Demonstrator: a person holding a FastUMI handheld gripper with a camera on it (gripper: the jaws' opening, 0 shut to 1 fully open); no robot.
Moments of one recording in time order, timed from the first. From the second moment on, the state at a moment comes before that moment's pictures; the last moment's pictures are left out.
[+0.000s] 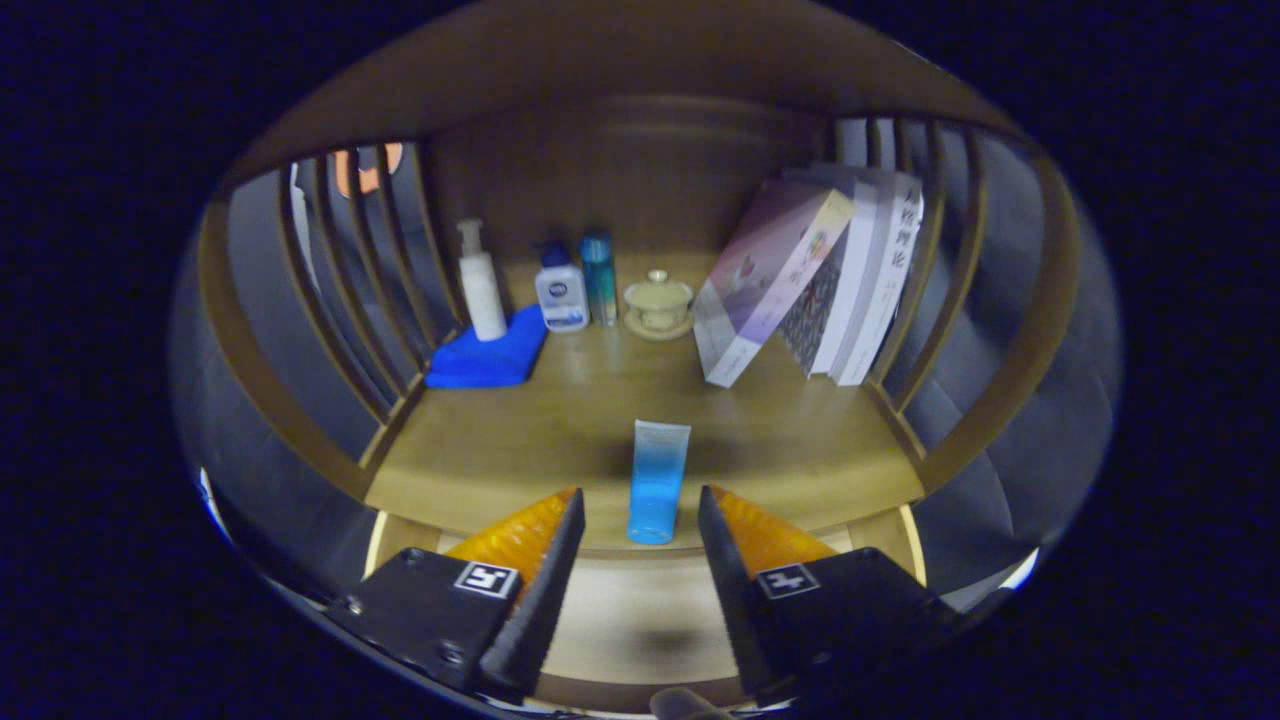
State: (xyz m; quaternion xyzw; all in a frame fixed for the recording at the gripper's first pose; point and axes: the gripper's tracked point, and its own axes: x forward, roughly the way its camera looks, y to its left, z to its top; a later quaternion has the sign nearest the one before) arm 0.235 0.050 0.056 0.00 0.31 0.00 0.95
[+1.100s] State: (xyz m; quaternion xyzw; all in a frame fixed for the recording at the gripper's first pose) arm 0.024 0.065 -0.013 -0.06 0.00 0.01 1.00
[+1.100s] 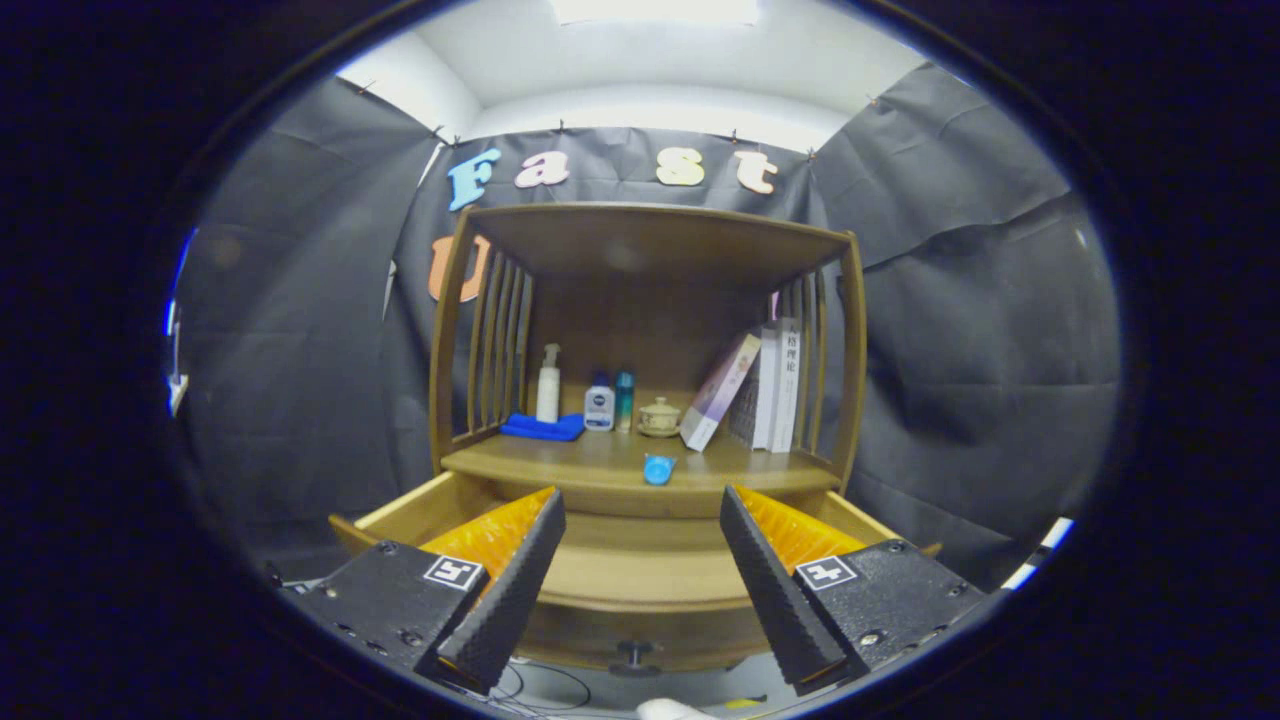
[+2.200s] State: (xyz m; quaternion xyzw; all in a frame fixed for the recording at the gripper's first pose) arm 0.043 0.043 -0.148 -0.03 0.06 -0.01 1.00
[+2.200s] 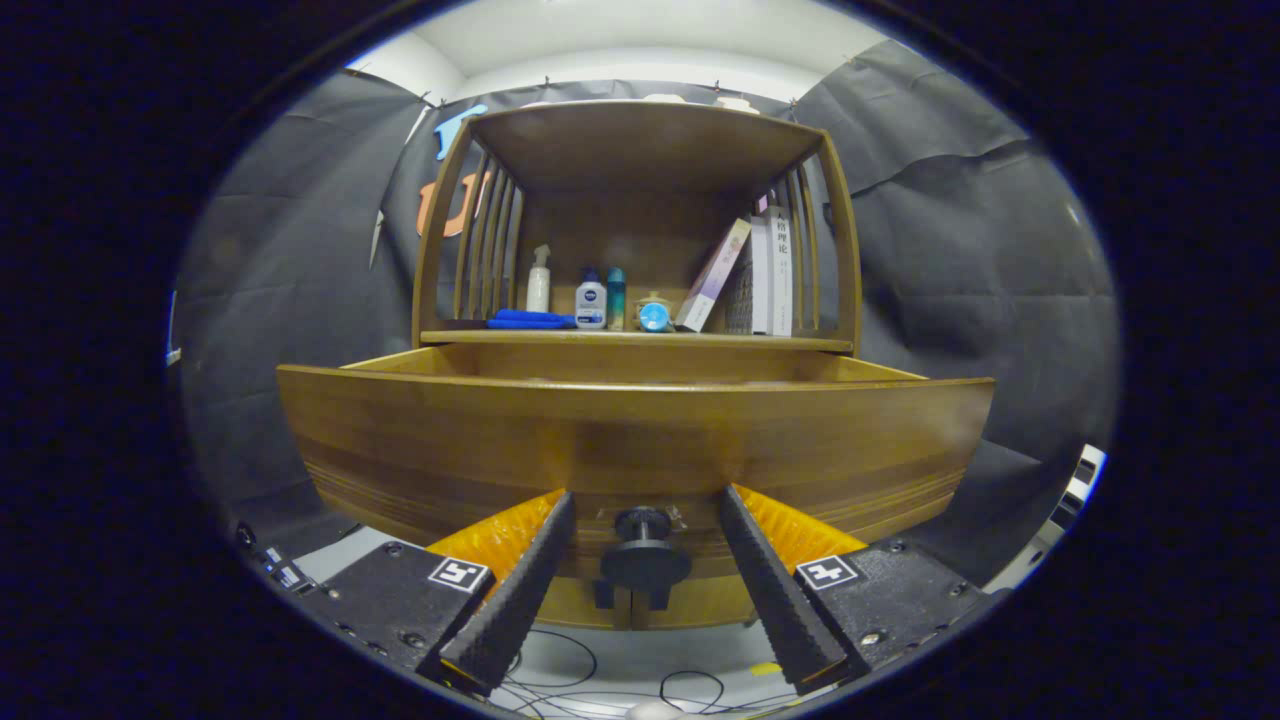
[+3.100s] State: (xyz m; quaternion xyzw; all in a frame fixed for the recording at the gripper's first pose) arm 0.159 0.055 -0.133 -0.03 0.07 -0.02 1.00
